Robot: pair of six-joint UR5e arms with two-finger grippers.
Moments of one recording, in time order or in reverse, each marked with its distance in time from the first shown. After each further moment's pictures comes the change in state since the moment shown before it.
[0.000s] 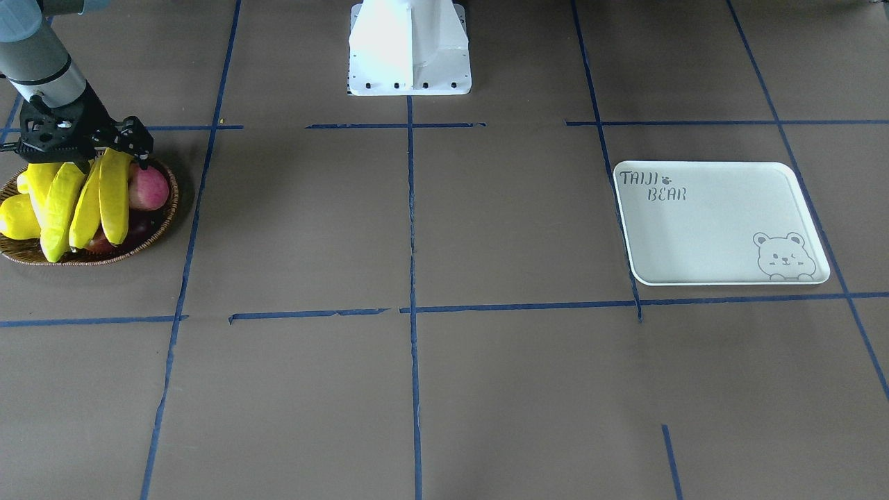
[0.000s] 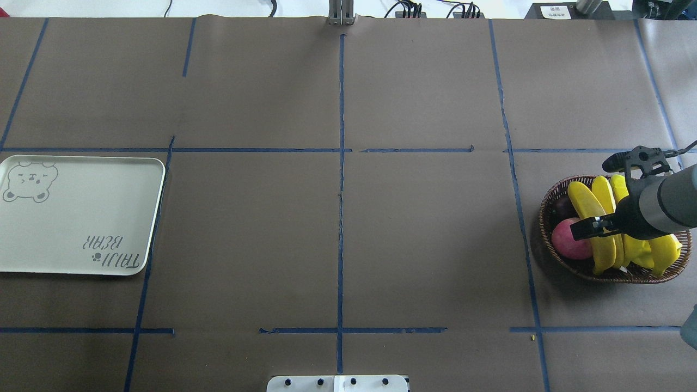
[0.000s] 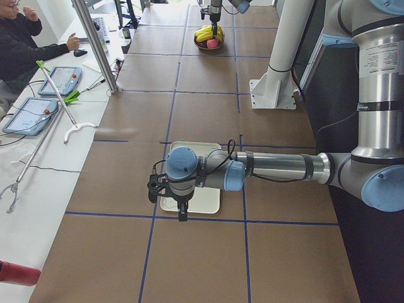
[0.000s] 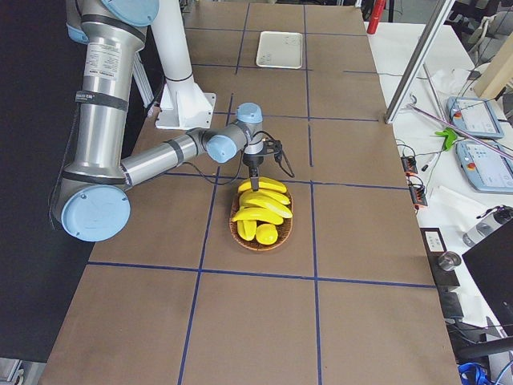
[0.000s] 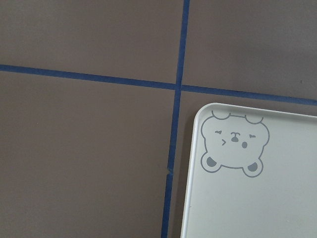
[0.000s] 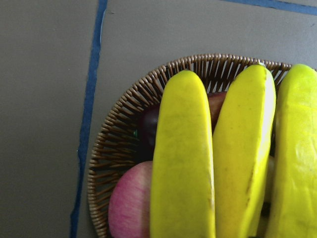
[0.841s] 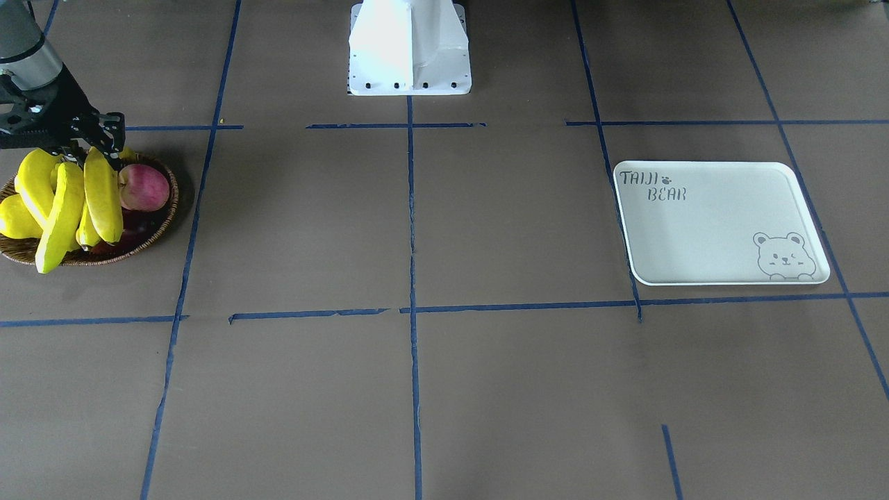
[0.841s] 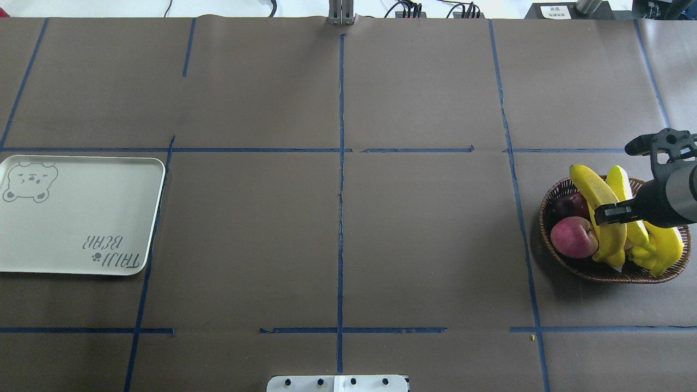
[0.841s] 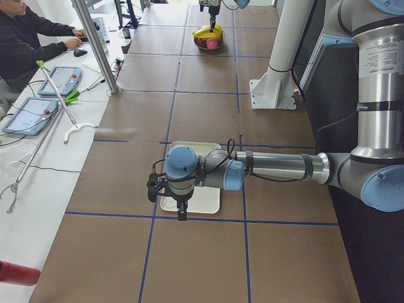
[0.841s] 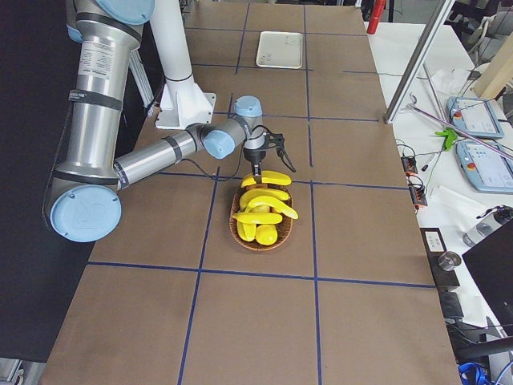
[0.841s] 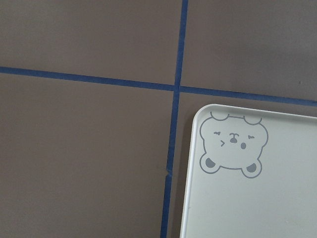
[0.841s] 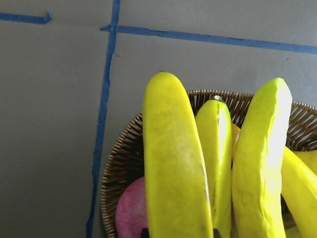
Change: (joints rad) left arm 0.000 -0.003 -0.001 0.001 -0.001 -0.001; right arm 0.087 -0.021 0.087 -0.001 0.020 -0.015
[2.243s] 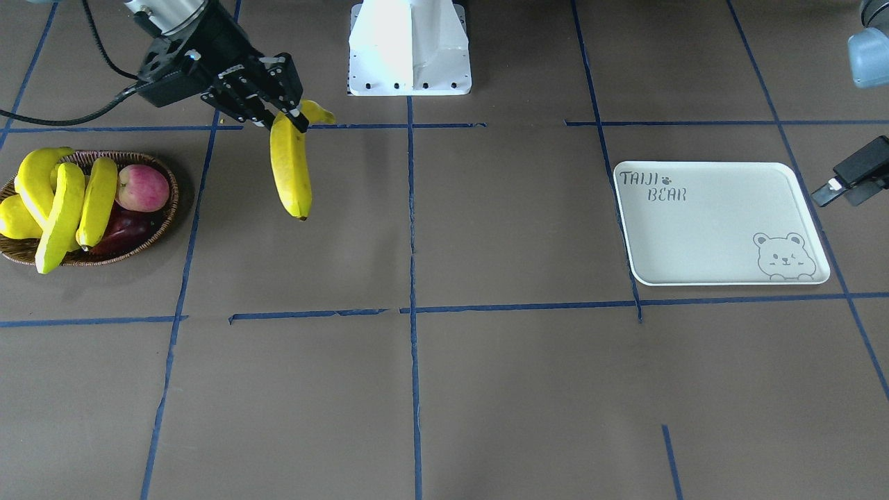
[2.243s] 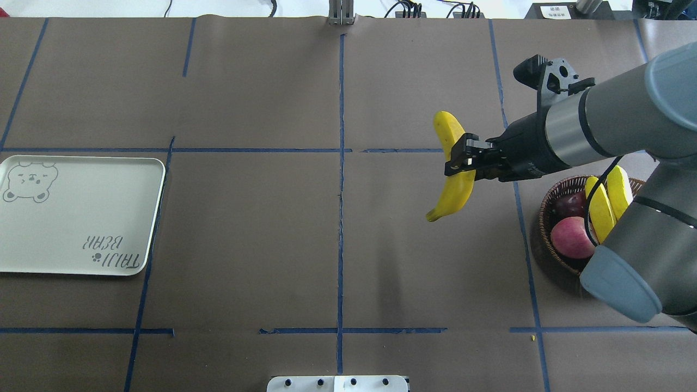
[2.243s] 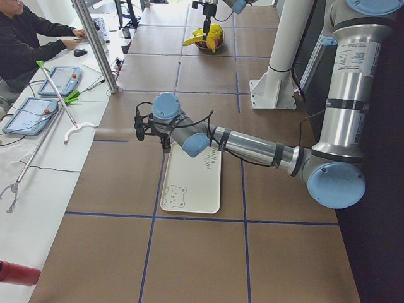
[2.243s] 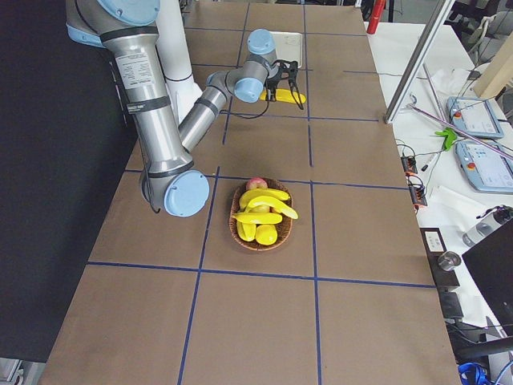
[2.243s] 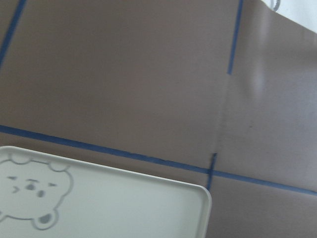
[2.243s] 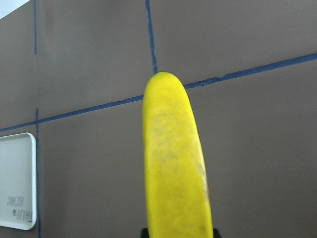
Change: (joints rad) left arm 0.250 -0.235 -0.025 -0.483 -0.128 -0.920; right arm -0.165 0.546 -0.040 0.090 0.029 0.614
